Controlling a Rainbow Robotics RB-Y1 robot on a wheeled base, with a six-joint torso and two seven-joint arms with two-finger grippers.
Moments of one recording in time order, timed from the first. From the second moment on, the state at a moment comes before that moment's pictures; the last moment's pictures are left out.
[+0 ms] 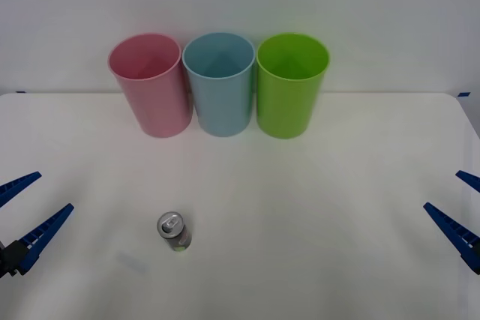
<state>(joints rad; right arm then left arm) 0.35 -0.40 -0.52 -1.66 0.96 -1.22 0.00 0.35 0.40 0.52 -1.66 -0.96 -1.22 0.00</state>
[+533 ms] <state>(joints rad) 0.35 -0.40 -0.52 -1.66 0.96 -1.22 0.00 0.37 0.41 0.52 -1.66 -0.95 -1.23 -0.02</state>
